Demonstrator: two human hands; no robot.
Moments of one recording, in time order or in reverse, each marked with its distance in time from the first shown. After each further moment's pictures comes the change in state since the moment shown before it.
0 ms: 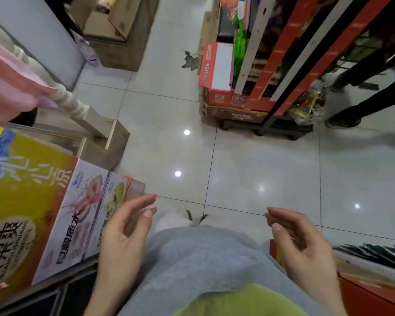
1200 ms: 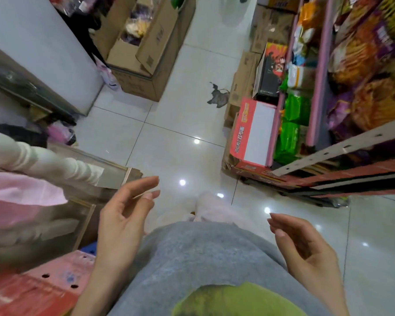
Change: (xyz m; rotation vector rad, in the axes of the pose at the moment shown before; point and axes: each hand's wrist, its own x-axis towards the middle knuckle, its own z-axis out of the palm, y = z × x) left_hand 0.410 0.125 -0.020 -0.222 0.085 -0.049; right_hand 0.323 -0.203 0.194 -0.095 -0.168 -0.048
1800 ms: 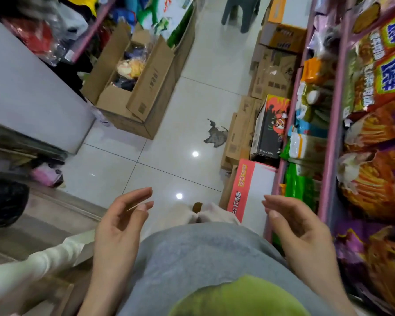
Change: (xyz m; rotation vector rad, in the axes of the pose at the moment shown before) left_hand 0.268 0.098 0.092 0.012 0.066 -0.008; right_hand 0.311 -0.163 0.036 0.023 -0.078 -0.100
